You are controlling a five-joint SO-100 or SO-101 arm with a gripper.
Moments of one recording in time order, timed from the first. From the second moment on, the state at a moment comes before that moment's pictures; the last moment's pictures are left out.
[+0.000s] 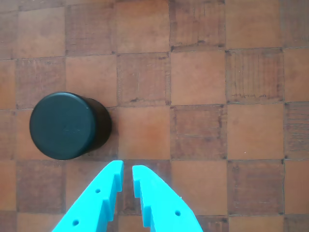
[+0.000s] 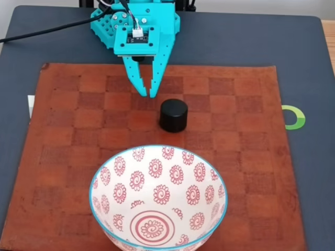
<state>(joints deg) -6.6 194.4 183.1 70.0 98.3</state>
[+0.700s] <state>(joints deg) -7.0 194.4 180.6 71.2 98.4</state>
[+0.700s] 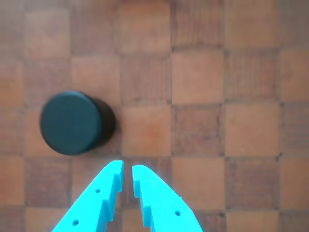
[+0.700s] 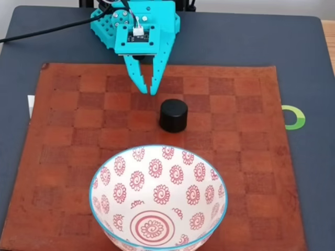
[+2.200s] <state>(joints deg) -7.3 194.4 179.3 56.2 98.6</state>
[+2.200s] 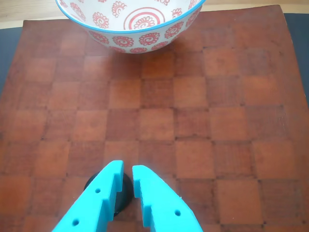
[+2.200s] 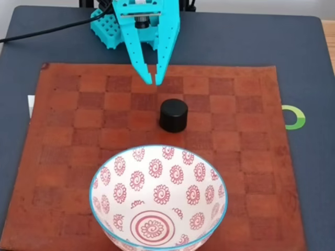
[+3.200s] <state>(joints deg) -7.3 160.0 162.2 54.7 98.4</state>
